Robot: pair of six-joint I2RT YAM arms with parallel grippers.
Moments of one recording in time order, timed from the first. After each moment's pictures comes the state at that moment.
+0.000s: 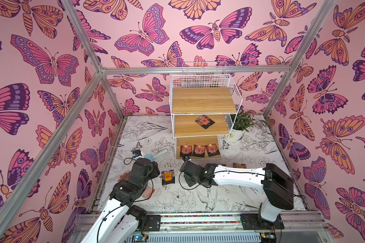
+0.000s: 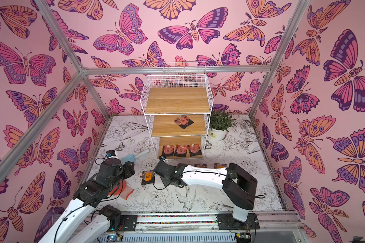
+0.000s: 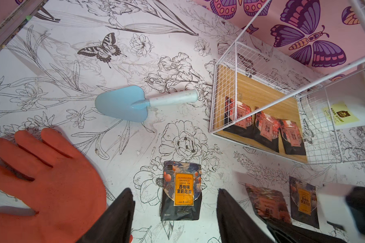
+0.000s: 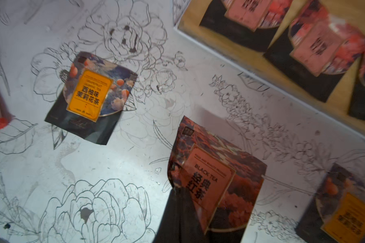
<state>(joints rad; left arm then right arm) -0.41 0.64 0.66 -0.73 -0.25 -0.66 1.22 1.78 1.20 -0.53 0.27 0.53</state>
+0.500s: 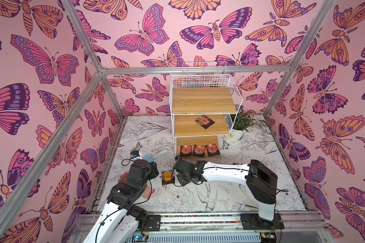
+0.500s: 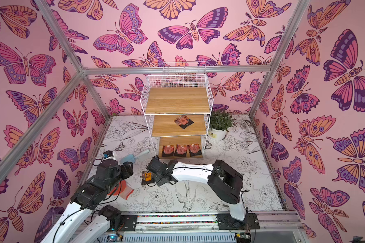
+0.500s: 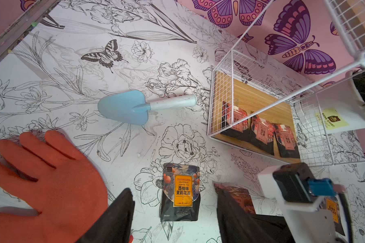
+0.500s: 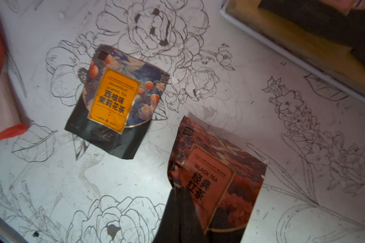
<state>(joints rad) -0.40 0.60 0.65 -0.74 -0.25 -0.66 1.20 1.94 1.36 -0.58 0.14 0.54</state>
